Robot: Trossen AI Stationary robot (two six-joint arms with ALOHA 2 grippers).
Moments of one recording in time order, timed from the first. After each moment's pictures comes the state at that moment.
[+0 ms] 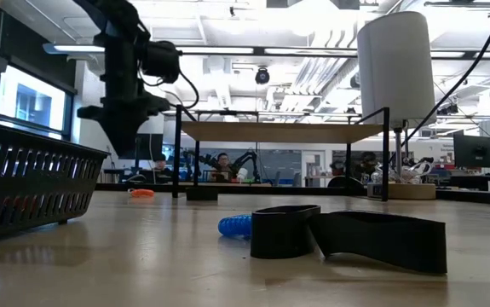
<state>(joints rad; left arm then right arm) 0.57 1.43 1.03 -0.98 -0.02 -0.61 1.02 1.75 1.32 -0.94 0.19 2.26</state>
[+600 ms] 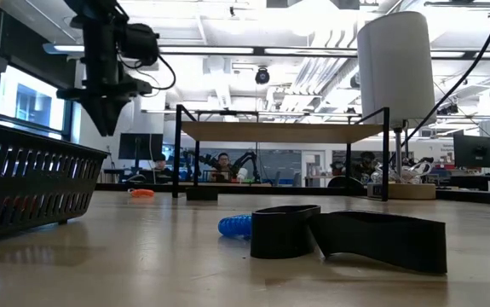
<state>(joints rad) 0.72 1.26 1.03 -1.08 -0.09 -0.62 1.01 1.75 1.32 -0.93 0.21 2.25</state>
